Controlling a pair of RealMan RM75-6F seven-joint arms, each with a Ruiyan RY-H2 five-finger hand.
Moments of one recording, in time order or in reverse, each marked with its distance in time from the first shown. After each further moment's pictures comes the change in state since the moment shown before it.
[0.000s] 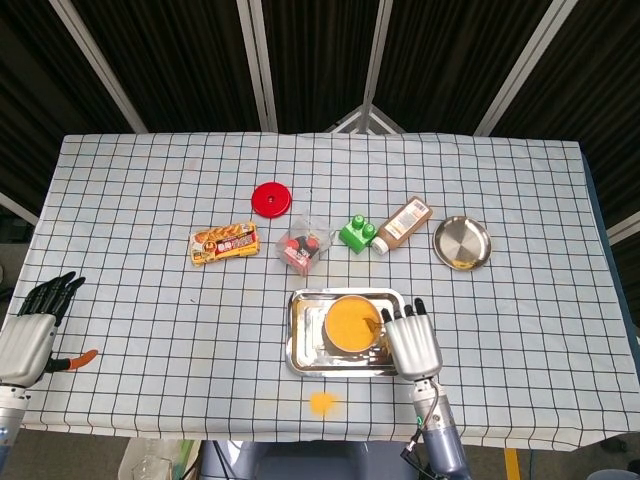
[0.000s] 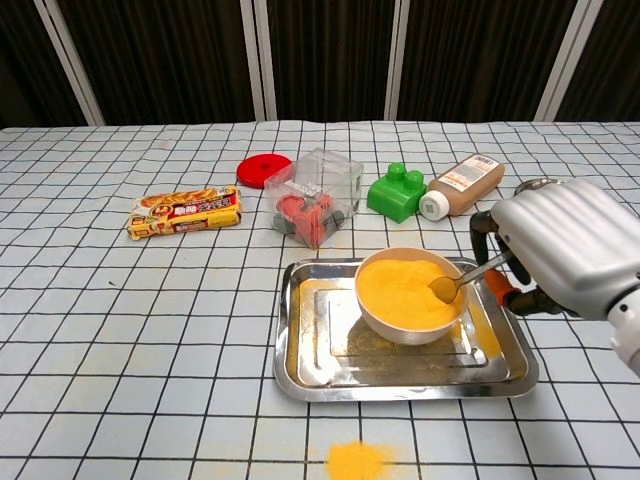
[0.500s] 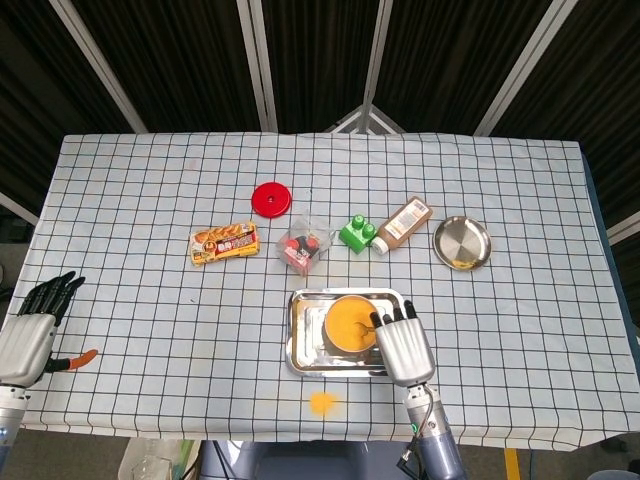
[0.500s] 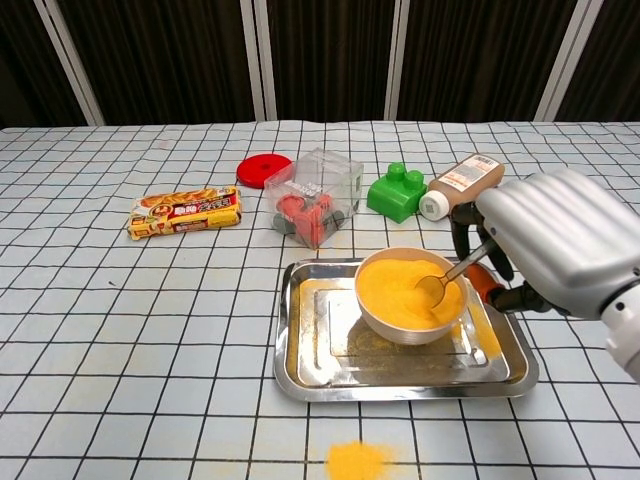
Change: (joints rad) left arm 0.000 0.001 0.001 0.000 0.003 0.002 -0.003; right arm 0.000 0.007 -0.014 -0.056 -0.058 0.007 -0.009
